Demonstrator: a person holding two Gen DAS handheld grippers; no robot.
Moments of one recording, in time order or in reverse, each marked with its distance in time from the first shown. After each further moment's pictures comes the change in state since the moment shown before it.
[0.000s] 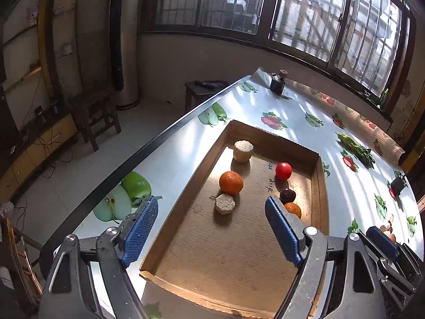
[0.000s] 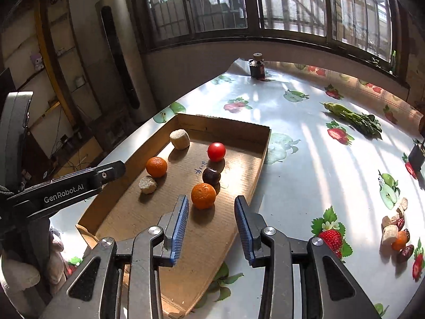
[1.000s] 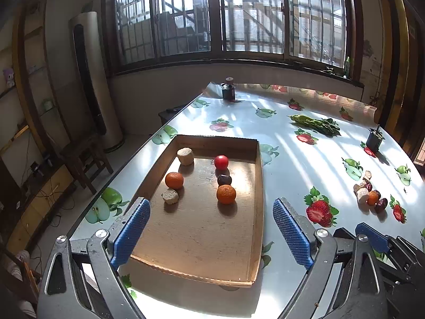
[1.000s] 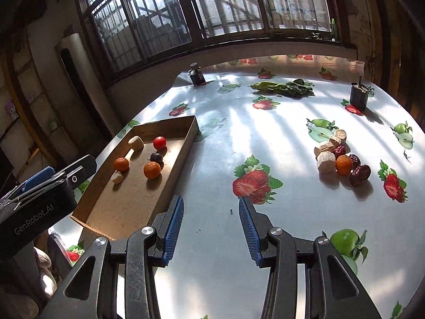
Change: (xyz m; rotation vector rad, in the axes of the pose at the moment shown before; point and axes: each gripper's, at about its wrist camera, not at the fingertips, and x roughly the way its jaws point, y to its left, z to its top) left arm -0.067 -0.094 -0.041 0.254 -0.091 -0.051; right arm -0.067 -0.069 -0.062 0.218 -0.042 -0.073
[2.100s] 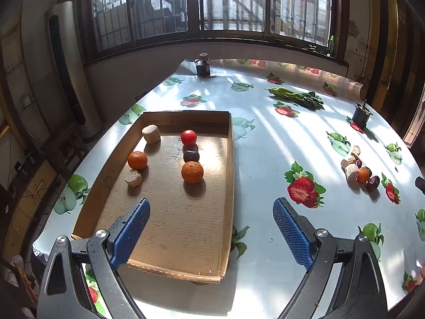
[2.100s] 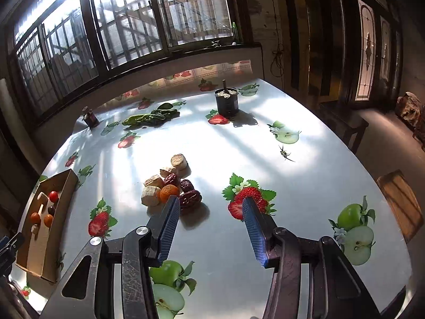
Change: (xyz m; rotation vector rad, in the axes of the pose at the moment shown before) left arm 0.035 -0.032 -0.017 0.062 0.115 -0.114; right arm -0.073 -0.207 0.018 0.253 -0.085 -0.419
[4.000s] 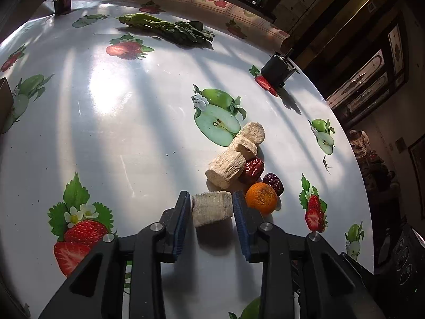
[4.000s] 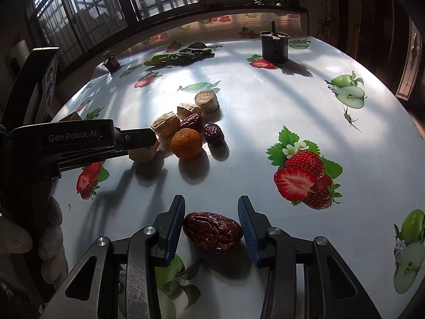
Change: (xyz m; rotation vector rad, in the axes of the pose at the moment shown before) left arm 0.153 -0.196 0.046 0.017 0.352 -0.565; right arm 0.080 0.036 -0.032 -0.163 0.219 0.205
